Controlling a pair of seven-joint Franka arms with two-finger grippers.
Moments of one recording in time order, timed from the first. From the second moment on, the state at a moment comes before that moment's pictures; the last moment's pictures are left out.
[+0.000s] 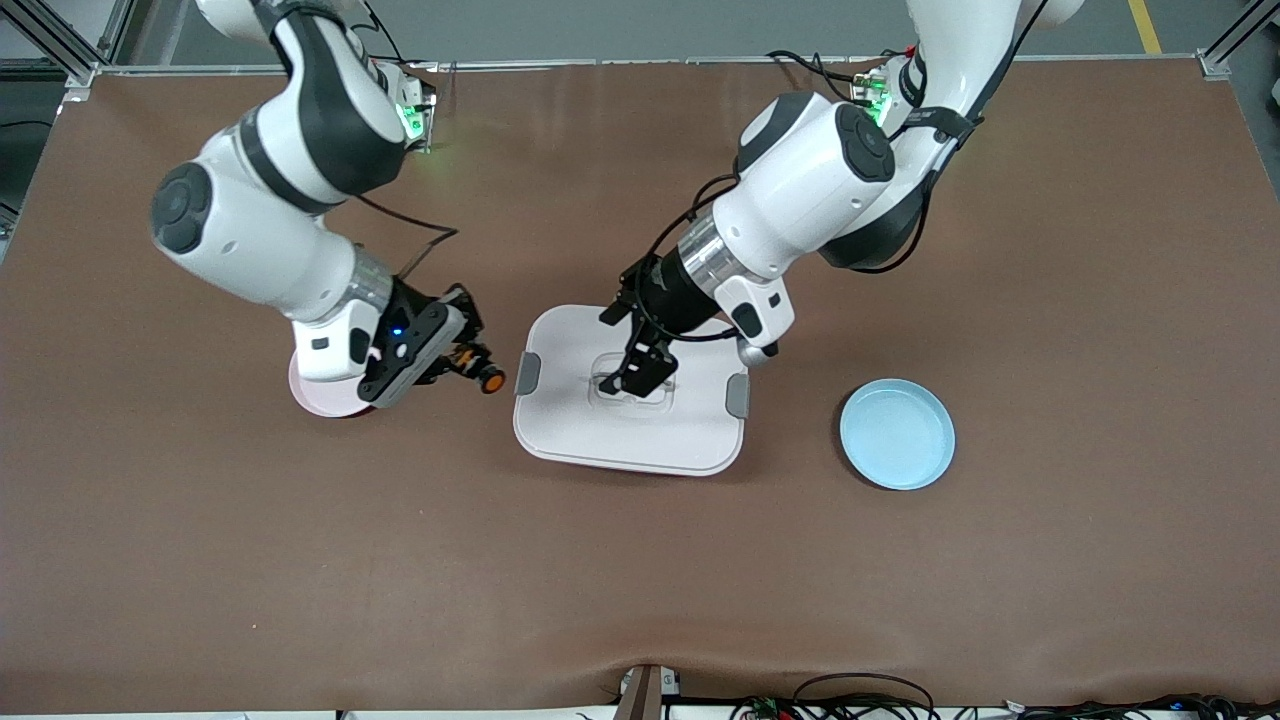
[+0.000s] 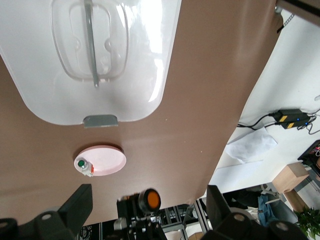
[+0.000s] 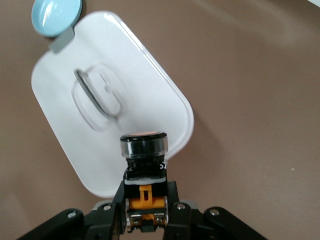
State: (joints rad) left arm -0.42 0.44 -0.31 -1.48 -0.39 2.49 -1.94; right arm 0.37 0.23 -0.03 -1.71 0.39 2.03 -0.66
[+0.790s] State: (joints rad) left arm -0.27 0.31 -0.31 -1.73 -0.35 2.32 -1.52; right arm 0.19 0.24 -0.04 -1.87 0.12 2.05 -1.11
